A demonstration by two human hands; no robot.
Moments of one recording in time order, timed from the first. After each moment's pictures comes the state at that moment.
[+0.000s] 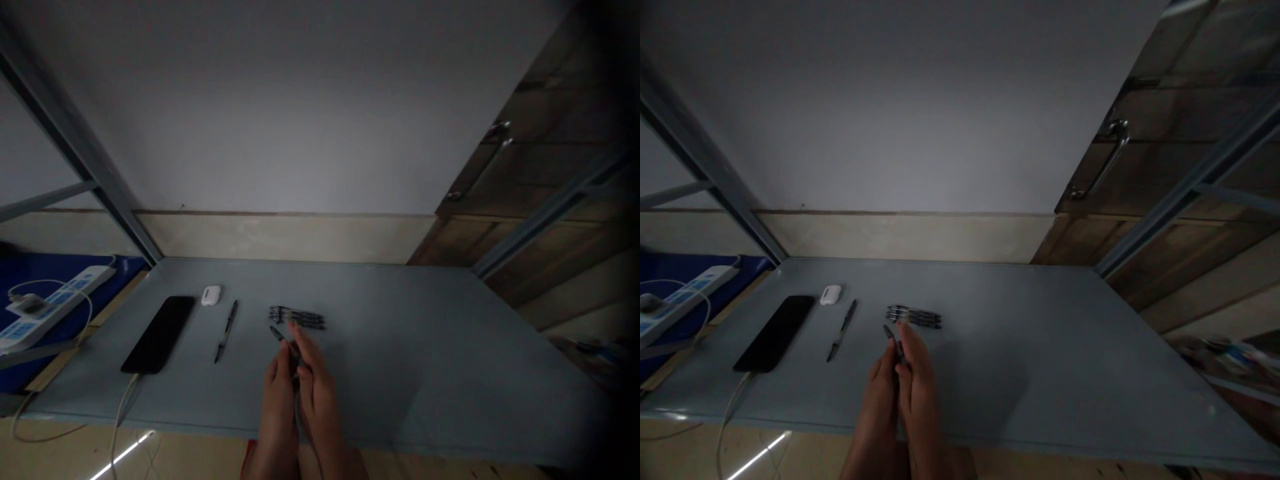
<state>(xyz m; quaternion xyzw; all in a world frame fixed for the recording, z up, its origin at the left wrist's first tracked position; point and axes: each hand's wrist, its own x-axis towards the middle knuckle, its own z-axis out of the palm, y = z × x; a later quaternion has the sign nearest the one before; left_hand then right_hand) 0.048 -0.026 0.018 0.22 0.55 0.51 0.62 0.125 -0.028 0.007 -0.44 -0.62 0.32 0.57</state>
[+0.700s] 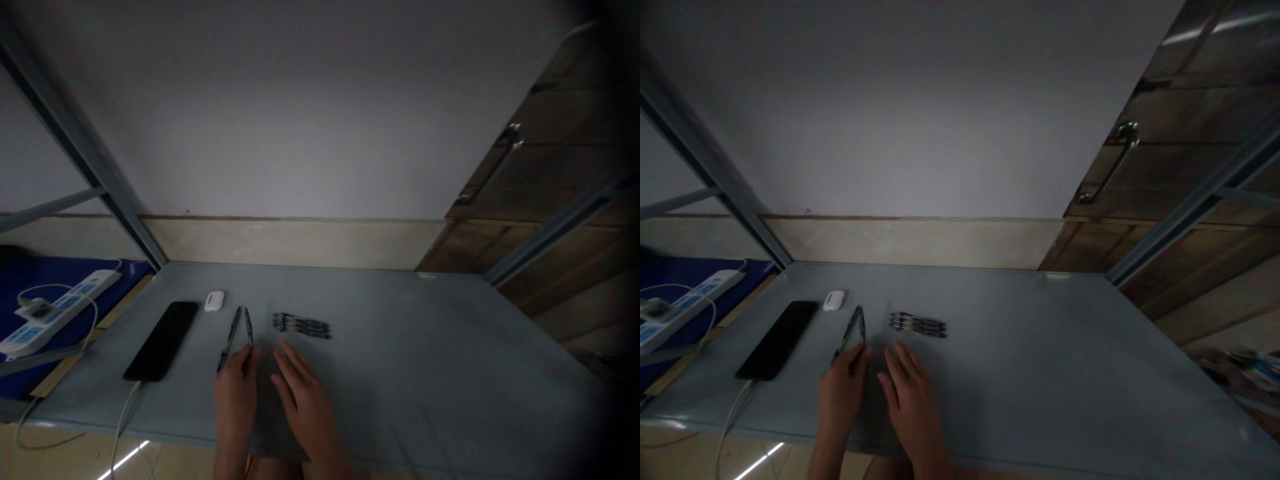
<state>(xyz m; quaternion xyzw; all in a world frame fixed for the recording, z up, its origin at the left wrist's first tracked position) -0.030 -0.005 0.015 0.48 0.73 0.43 0.24 0.114 -0.019 -0.011 -0.48 -0.73 0.26 0.42</state>
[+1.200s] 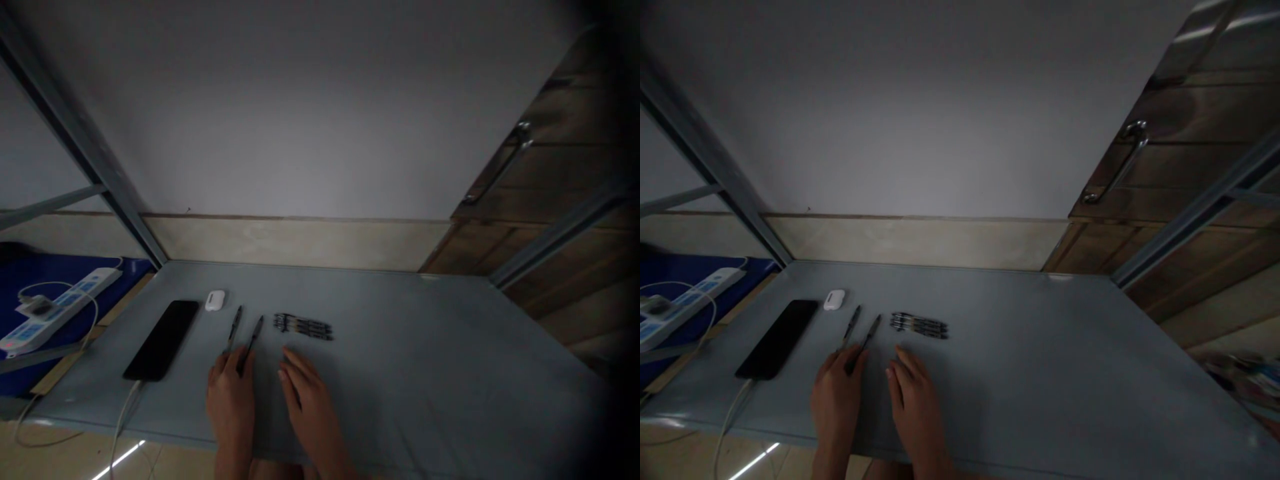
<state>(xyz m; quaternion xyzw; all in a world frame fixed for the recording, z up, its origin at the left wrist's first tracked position) -0.032 -0.011 0.005 0.53 0.80 0.28 0.05 0.113 -0.020 -0.010 -0.52 -0.72 0.23 0.39</state>
